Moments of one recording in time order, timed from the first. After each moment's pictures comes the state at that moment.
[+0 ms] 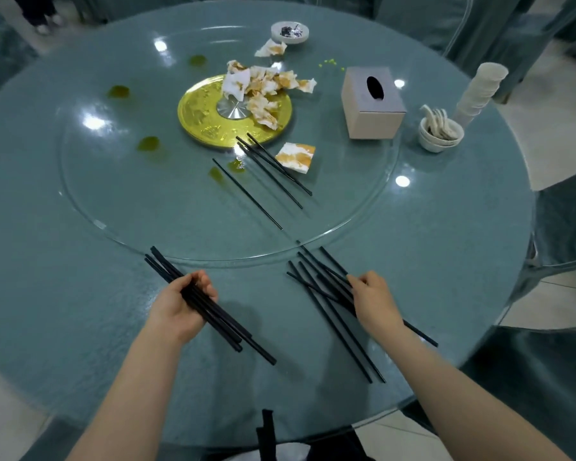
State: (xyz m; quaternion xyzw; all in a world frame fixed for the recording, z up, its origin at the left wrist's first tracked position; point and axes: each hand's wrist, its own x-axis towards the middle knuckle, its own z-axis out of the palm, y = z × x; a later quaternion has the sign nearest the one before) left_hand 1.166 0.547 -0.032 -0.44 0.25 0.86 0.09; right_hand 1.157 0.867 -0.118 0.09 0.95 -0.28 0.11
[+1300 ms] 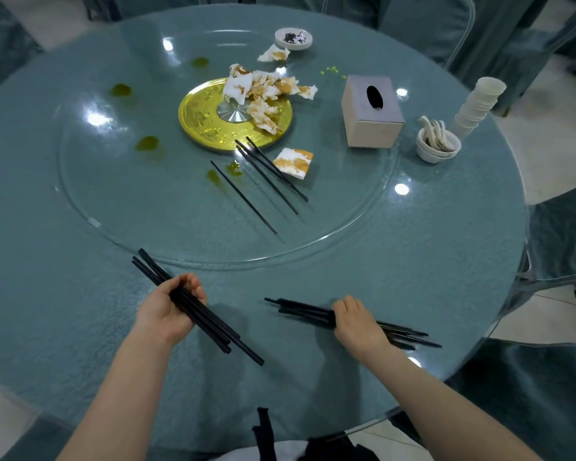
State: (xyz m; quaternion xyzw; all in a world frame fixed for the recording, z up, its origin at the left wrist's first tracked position) left_hand 1.168 0.545 -0.038 -0.45 0.23 0.86 0.07; right_hand 1.175 0.864 -0.126 -0.12 0.97 0.00 0.20
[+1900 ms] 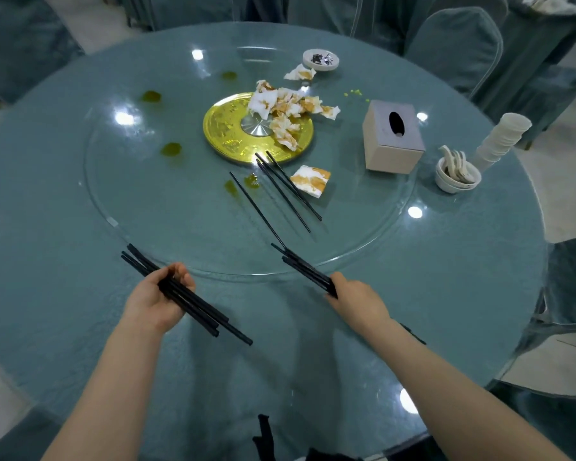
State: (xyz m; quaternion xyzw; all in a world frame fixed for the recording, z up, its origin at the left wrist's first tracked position) left_hand 1.145 0.524 -0.022 -0.45 0.20 0.87 0.00; right_hand 1.098 0.844 -0.067 -0.11 0.97 -0.10 0.18
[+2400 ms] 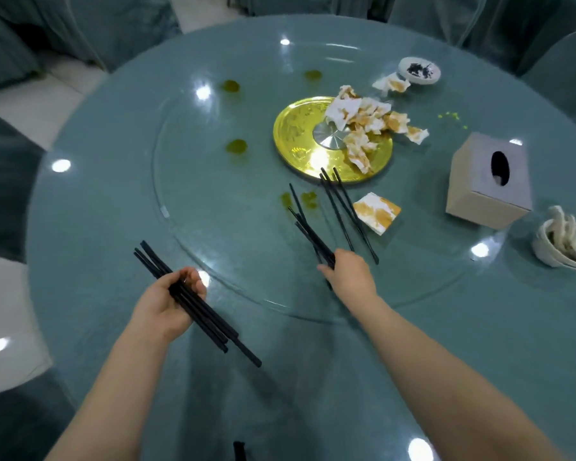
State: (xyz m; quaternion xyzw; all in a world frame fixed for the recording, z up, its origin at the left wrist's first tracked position) left_hand 1.135 0.489 -0.033 -0.47 0.17 0.86 -0.08; right_hand 0.967 0.732 -0.072 -0.12 0.96 -0.15 0.19
